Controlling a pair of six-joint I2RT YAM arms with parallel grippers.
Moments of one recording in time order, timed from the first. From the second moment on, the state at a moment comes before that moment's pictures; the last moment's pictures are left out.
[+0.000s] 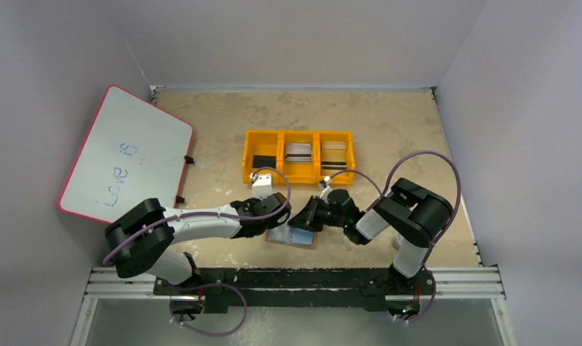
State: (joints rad) left arm -1.02 1.46 0.67 -0.28 -0.50 -0.98; right arm 0.78 1.75 0.35 0.90 -0.34 1.21
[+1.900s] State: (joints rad) left arm -1.06 1.39 0.62 -0.27 -0.47 -0.92; right arm 0.79 1.69 0.25 0.92 -0.27 1.30
